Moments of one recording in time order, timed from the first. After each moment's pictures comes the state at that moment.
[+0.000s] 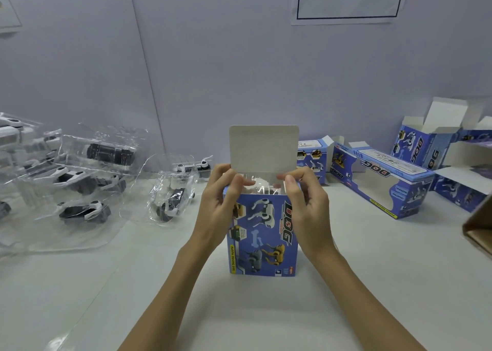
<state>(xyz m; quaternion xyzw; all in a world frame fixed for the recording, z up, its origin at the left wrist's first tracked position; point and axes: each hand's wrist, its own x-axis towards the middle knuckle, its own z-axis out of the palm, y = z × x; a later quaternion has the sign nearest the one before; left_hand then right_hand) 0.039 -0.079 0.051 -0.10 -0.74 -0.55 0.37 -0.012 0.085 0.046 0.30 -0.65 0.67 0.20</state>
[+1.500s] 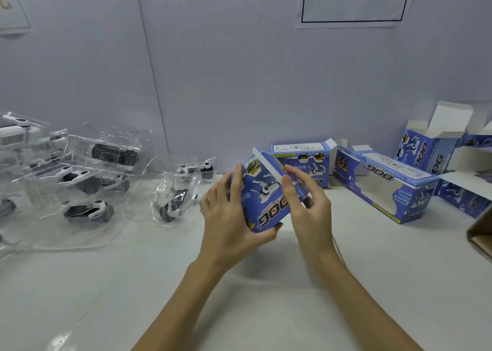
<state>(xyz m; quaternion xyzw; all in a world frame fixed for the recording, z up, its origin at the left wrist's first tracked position) 0.036 -0.070 0.017 -0.01 -0.87 -0.21 0.44 -0.021 0.080 0.037 0.20 -0.60 0.77 0.08</state>
